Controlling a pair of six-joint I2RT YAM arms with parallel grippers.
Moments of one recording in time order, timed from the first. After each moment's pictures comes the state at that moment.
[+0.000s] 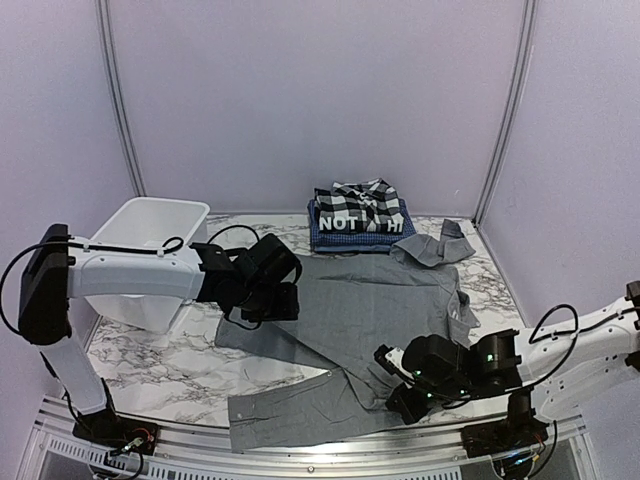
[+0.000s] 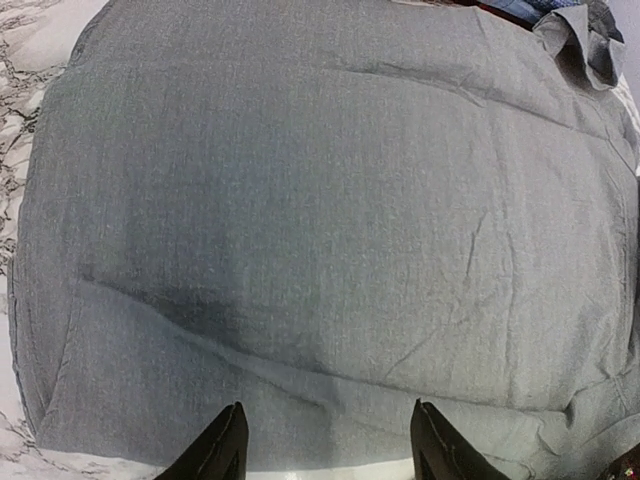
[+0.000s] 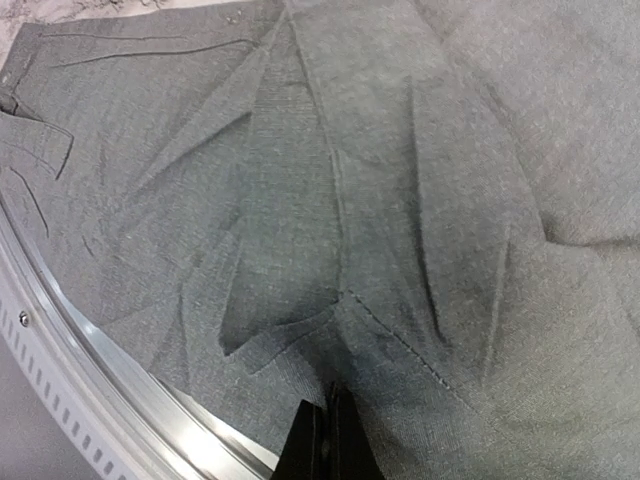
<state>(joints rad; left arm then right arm) -0.99 1.73 1.23 -0.50 -0.24 -0.87 1.25 1.15 0.50 -0.38 0.02 0.62</state>
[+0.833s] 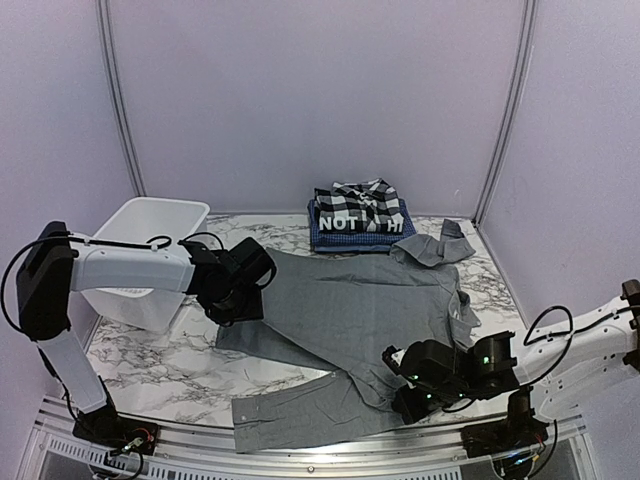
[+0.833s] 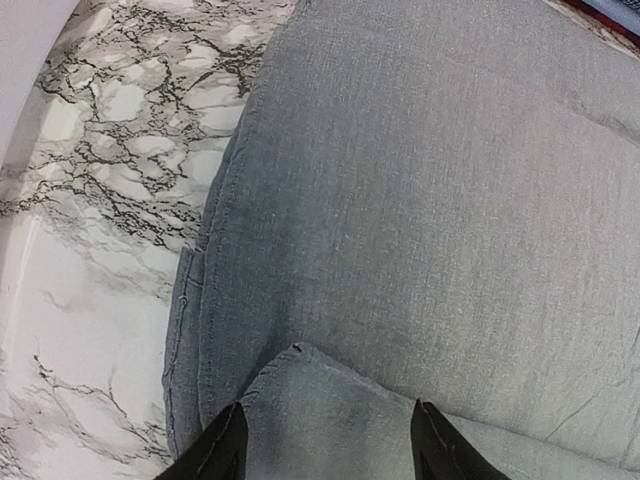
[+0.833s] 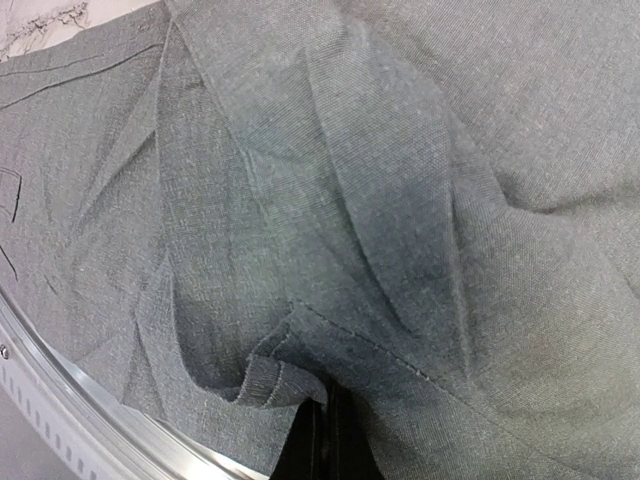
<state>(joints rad) -0.85 1.73 1.15 -0.63 -0.32 -0.91 1.26 1.19 0.48 -0.41 0.06 0.77</state>
